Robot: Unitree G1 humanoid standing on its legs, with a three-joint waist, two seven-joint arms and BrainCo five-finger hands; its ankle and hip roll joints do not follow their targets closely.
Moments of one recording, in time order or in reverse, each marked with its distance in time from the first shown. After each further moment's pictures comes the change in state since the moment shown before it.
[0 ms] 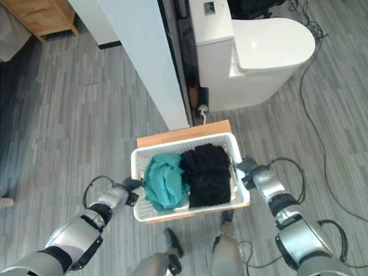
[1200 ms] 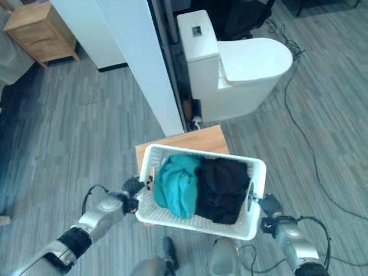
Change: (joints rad) left arm 0.332 0.260 -0.060 -0.770 -0.346 0.005 0.094; right arm 0.613 -0.020 -0.295 -0.427 0.286 -0.102 -0.032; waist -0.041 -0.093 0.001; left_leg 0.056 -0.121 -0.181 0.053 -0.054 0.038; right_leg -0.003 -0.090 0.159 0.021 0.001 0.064
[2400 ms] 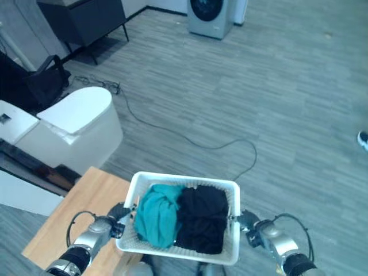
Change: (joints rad) left arm 0.155 -0.149 0.330 0.308 0.428 -0.007 -0.167; right arm -0.121 0.002 0.237 0.108 -0.243 0.179 0.149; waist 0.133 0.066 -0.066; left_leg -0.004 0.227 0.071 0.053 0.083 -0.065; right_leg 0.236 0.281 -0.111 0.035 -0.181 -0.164
